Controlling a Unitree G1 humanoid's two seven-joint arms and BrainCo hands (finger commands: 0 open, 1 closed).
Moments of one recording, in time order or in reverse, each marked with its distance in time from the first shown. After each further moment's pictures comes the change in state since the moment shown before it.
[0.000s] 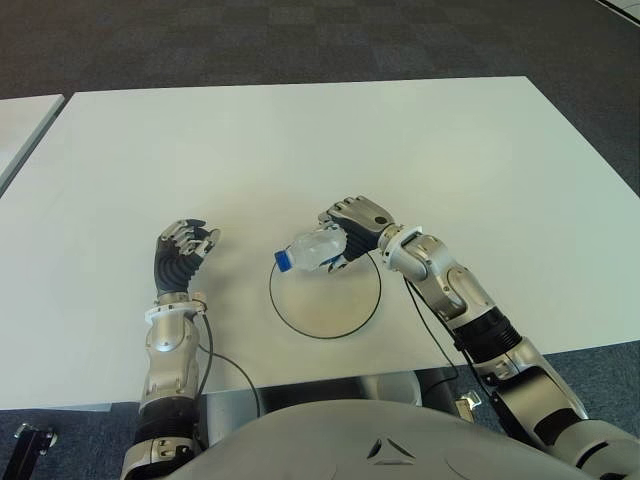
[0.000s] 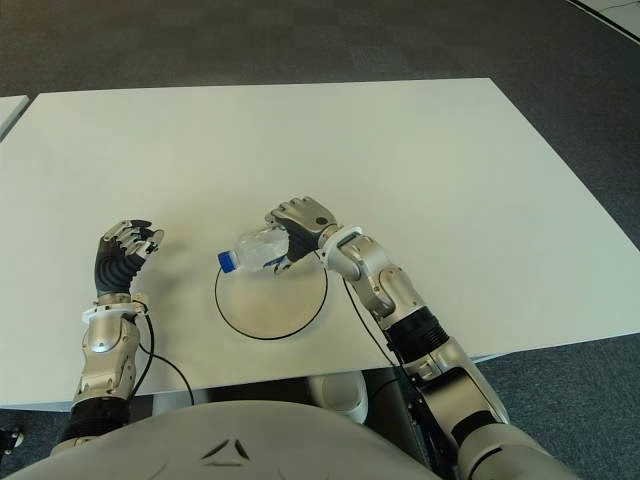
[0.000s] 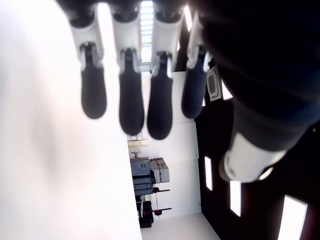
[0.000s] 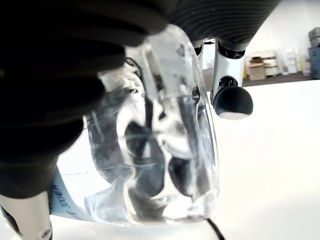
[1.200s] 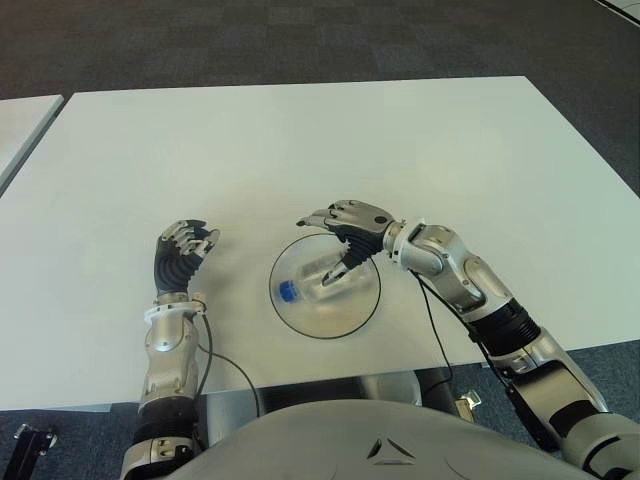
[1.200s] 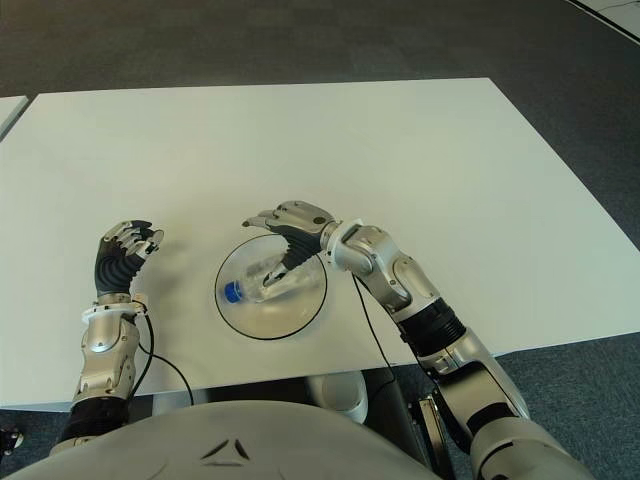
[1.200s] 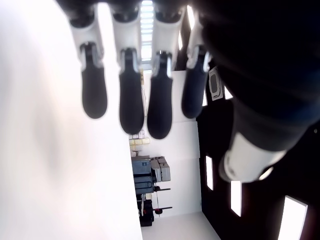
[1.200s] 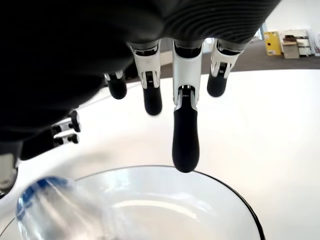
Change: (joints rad) left arm -0.003 0.002 0.002 -0.001 -0.004 0.017 -0.003; right arm -0.067 -0.115 0.011 -0.020 0.217 -0.221 0.132
